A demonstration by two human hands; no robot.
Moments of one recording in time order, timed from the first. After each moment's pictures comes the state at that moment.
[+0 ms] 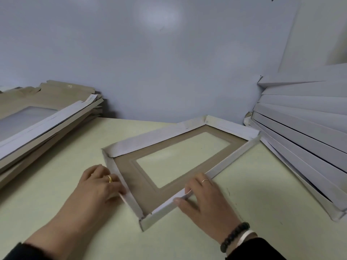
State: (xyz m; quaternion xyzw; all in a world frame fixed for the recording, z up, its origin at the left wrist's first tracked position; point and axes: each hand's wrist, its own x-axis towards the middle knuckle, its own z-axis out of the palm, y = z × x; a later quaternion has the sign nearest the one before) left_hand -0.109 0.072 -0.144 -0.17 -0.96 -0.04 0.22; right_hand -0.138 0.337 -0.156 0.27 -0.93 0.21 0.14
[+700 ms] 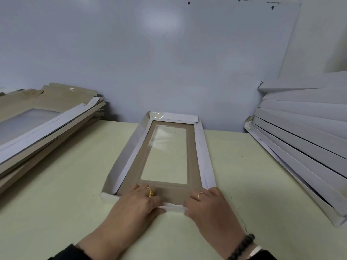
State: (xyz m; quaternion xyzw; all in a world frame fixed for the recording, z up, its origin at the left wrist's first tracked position) left_hand -0.114 0.135 -0.153 -0.25 -0.95 -0.03 0.21; right_hand -0.135 0.336 -0.166 0.32 -0.89 -0.01 0.32
